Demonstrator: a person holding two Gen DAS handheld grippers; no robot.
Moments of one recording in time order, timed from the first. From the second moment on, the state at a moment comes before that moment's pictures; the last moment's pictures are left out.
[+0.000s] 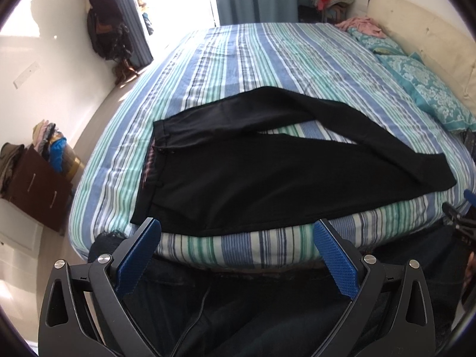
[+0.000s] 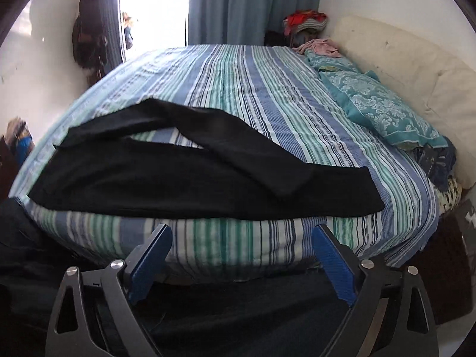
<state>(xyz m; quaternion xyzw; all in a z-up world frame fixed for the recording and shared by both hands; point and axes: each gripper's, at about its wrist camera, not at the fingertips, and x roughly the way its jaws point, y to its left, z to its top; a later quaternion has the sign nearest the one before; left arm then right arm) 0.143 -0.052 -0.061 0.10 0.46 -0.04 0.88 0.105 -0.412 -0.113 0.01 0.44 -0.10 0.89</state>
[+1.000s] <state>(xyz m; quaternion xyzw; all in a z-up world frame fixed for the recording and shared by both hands) 0.373 -0.082 -0.103 0.09 0.45 0.05 0.89 0.531 -0.724 -0.063 -0.03 0.43 -0.25 0.87</state>
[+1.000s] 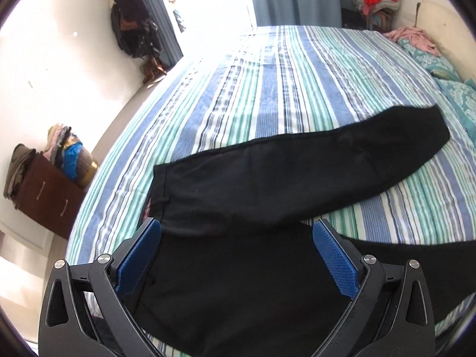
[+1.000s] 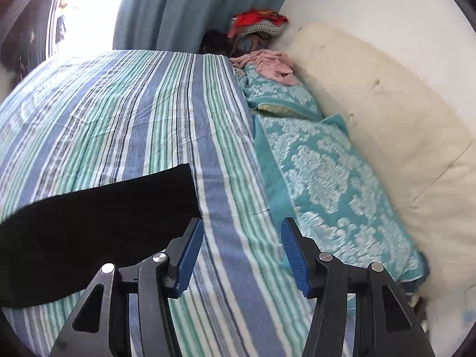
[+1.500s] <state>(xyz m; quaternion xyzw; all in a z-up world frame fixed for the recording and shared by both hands) 0.479 -0.060 -0.245 0.11 0.47 0.14 0.86 0.573 -0.785 -0.297 0.44 0.42 -0.14 0.78</state>
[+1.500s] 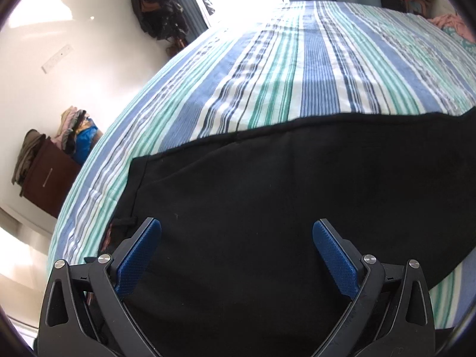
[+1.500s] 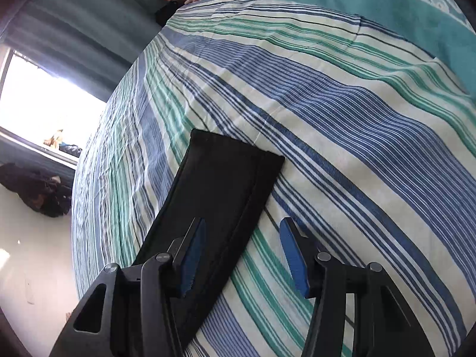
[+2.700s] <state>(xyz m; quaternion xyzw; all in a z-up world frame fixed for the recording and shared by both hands) 0.526 -0.043 -0.258 0.21 0.47 0.11 0.85 0.643 -0.535 -0.290 0.04 0.49 0.14 0.86</state>
